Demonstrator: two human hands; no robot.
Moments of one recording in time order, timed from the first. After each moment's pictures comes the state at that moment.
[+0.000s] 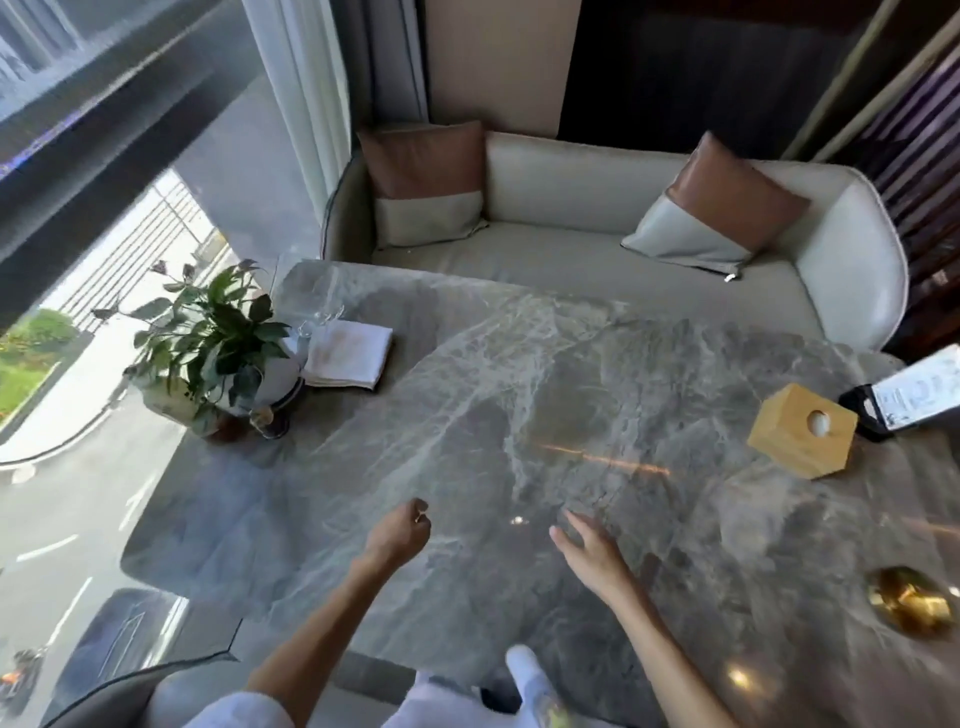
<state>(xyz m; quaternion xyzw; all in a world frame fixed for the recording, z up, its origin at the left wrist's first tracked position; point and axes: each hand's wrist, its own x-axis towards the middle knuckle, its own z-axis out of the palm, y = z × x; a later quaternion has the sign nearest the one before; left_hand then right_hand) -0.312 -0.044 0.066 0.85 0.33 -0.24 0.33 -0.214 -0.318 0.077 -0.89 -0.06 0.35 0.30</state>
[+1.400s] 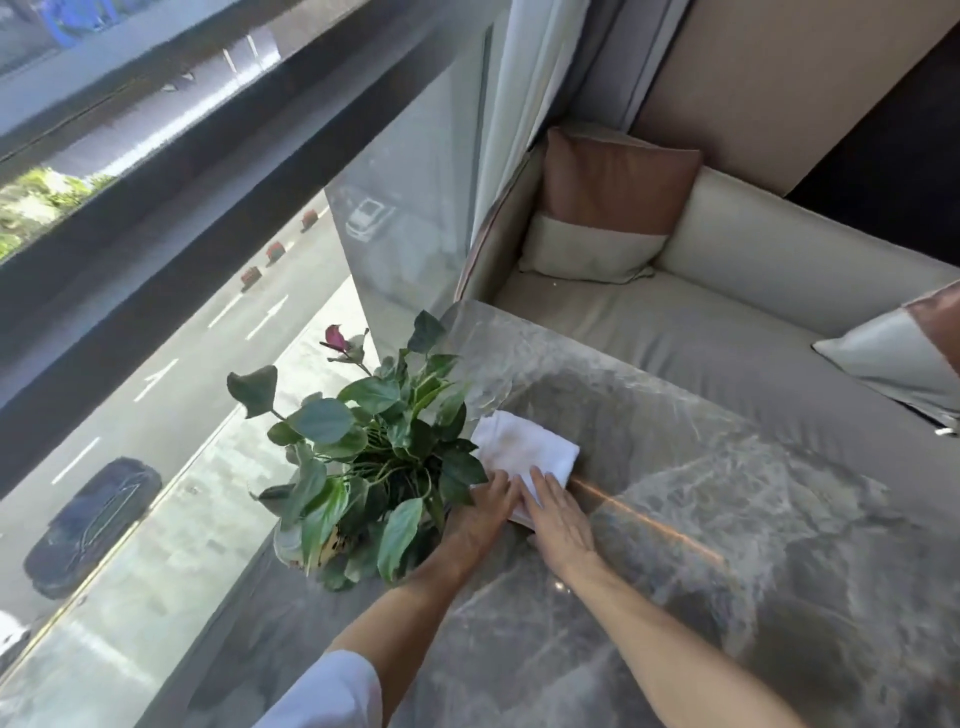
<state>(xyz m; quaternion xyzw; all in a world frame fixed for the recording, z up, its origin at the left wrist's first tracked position) -0.160 0.277 -0.035 0.98 0.11 -0.17 0.06 -0.080 0.156 -0.028 -0.86 -0.44 0.24 -0.07</state>
